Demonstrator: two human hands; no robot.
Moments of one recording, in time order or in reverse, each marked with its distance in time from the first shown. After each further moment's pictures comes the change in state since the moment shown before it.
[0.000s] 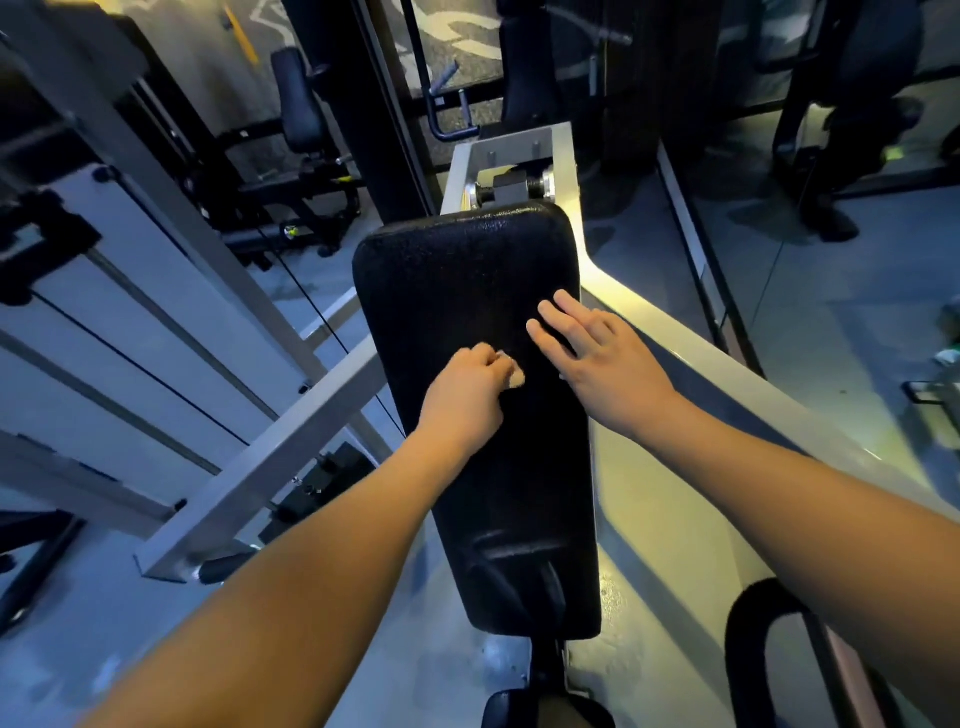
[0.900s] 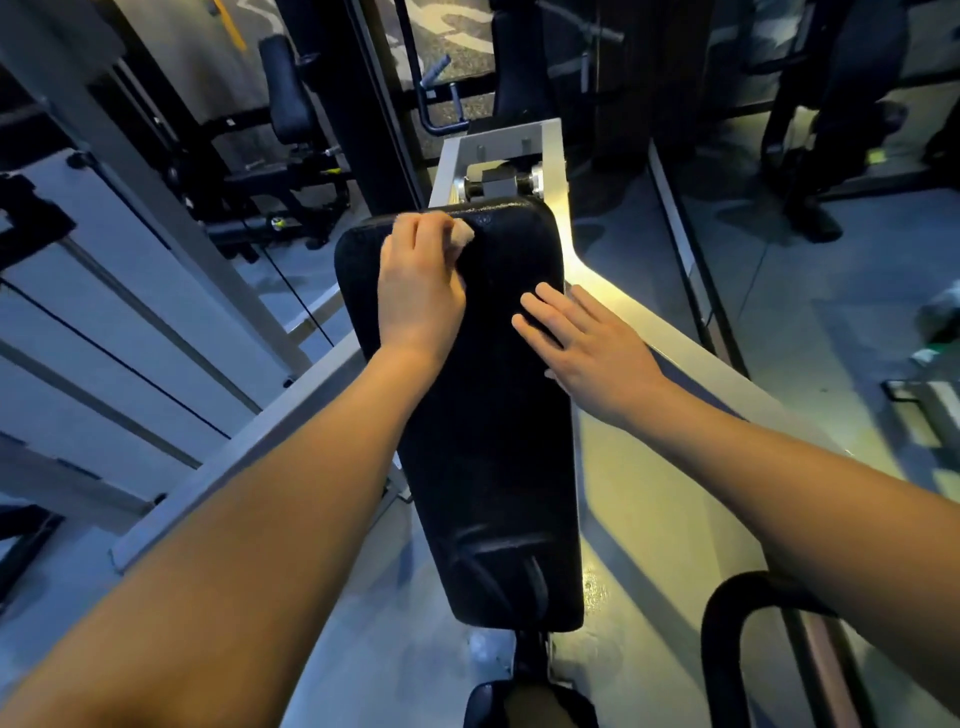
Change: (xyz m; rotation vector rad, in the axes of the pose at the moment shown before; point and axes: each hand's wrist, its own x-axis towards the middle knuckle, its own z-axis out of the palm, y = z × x) left_hand 0.058 0.001 -0.065 -0.240 0.601 -0.162; right_hand 0.006 0.009 -0.009 -0.138 -0.096 -0.106
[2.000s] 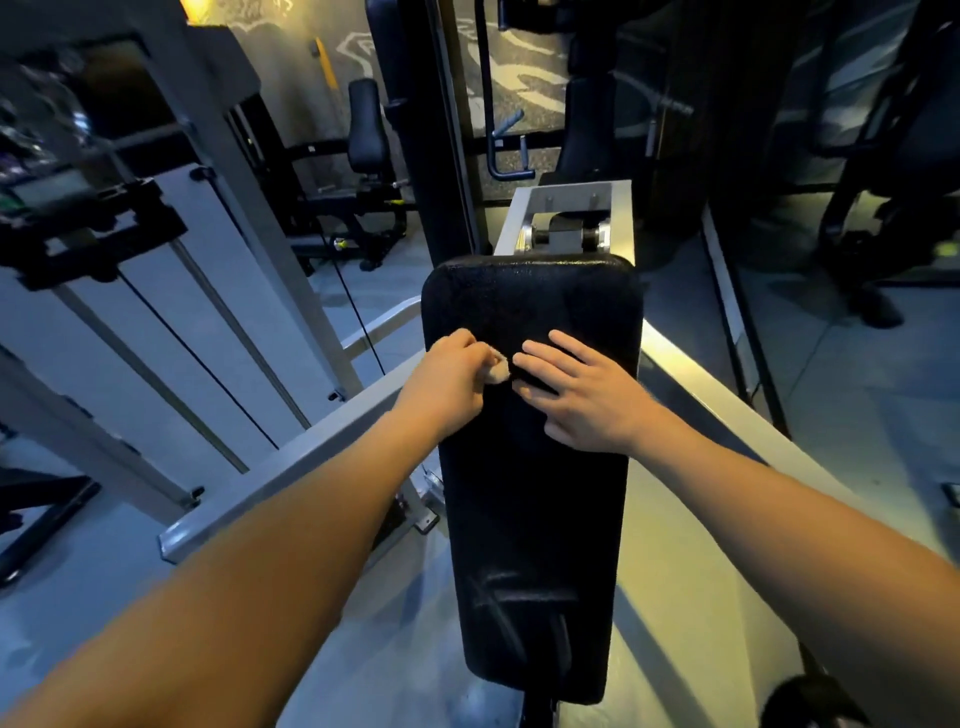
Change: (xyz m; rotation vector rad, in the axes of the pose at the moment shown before) left_hand -0.032 -0.075 -0.032 0.148 -0.535 0.016; right_hand 0.069 -0.026 0.002 -0.063 0.188 -0.332
